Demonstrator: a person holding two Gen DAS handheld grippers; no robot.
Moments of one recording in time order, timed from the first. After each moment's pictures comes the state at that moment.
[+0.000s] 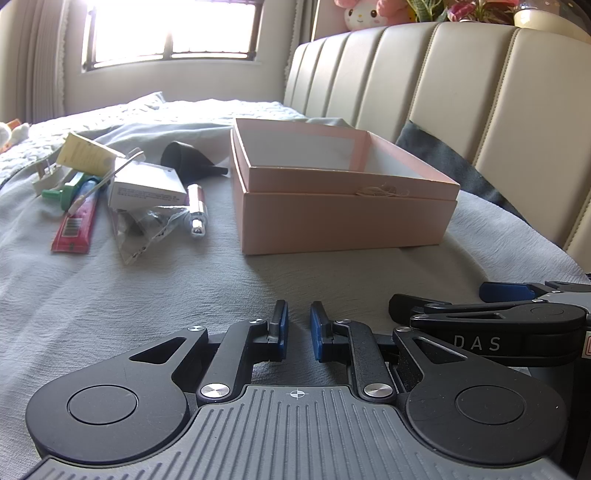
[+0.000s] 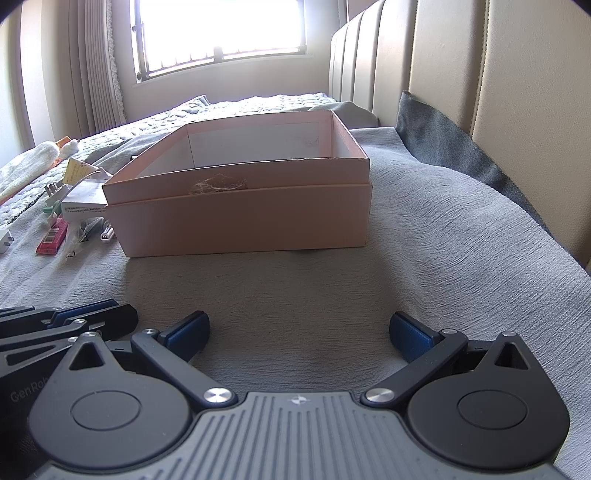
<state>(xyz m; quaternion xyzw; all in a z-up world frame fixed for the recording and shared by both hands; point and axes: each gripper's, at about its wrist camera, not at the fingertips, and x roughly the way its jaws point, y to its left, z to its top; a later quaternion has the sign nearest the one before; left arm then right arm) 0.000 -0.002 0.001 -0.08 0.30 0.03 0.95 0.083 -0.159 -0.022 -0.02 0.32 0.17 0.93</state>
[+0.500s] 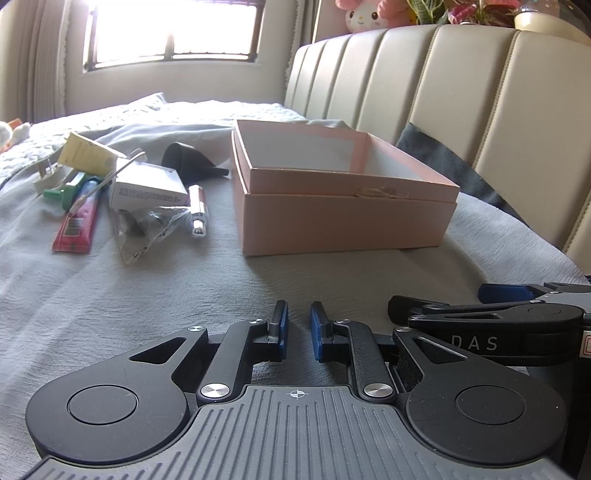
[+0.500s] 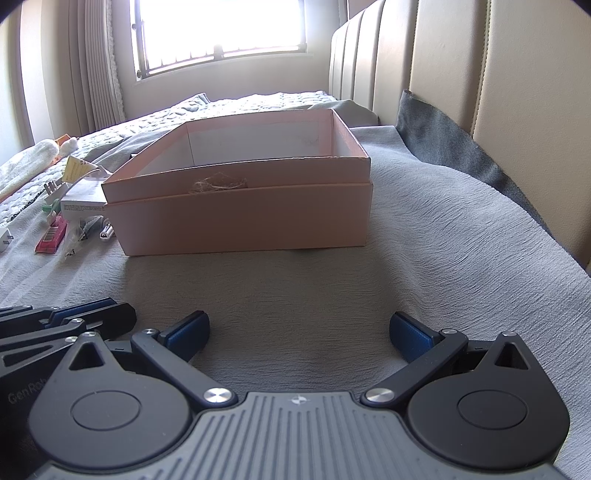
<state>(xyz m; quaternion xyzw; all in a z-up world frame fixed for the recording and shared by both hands) -0.001 0.002 0.000 -0.08 0.29 0.03 0.95 0.084 -0.158 -0.022 -0.02 0.33 0.17 0.93</state>
